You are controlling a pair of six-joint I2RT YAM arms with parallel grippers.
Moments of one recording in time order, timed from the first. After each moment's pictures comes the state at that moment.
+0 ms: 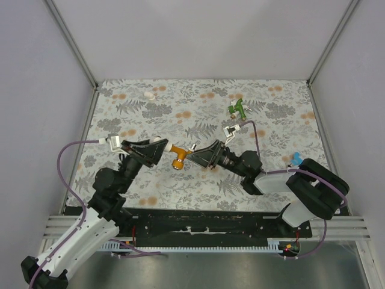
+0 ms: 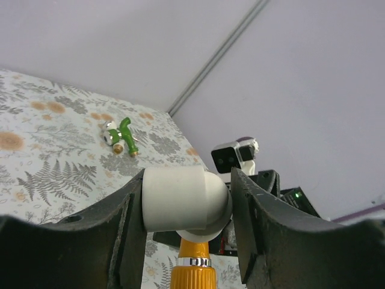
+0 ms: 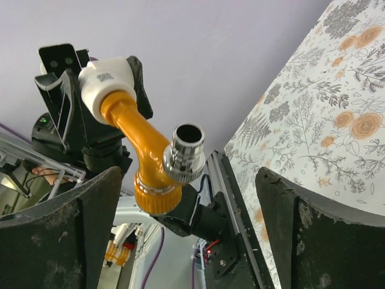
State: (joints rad) left arm -0.61 0.43 0.35 0.40 -0.02 -0.69; right arm 0.81 1.52 0.43 1.34 -0.32 1.10
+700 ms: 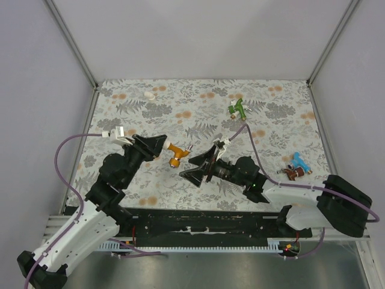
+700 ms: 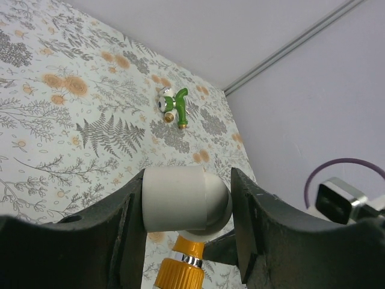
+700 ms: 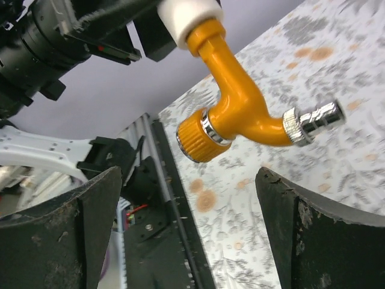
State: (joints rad) left arm -0.61 0.55 0.51 0.05 -0.21 -0.80; right arm 0.98 1.33 0.45 0.98 -0.21 0.62
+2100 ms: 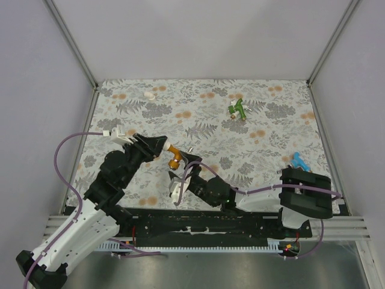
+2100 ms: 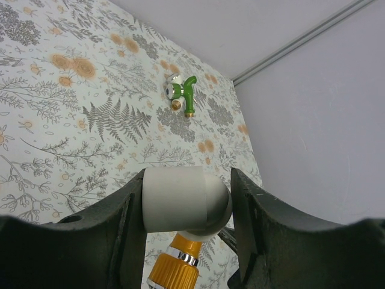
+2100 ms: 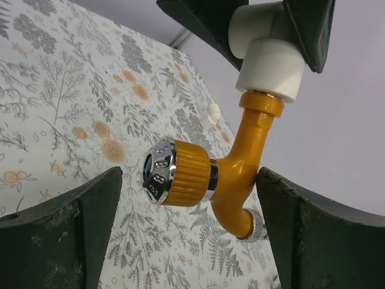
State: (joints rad) left arm -0.61 0.56 0.56 -0.05 -0.21 -0.84; right arm 1.33 1.58 0.61 1.08 0.38 -0.83
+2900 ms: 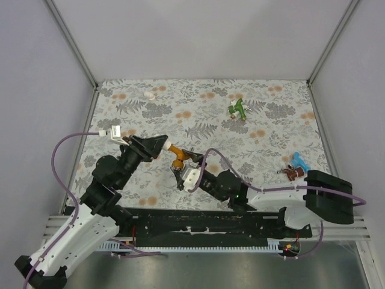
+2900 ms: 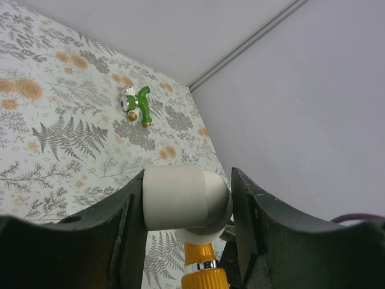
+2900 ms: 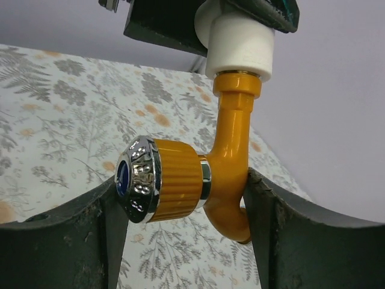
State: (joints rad) left arm -0.61 0.51 0.56 0.02 -0.12 -0.84; right arm 1.31 1.46 0.60 1.04 0.37 -0.65
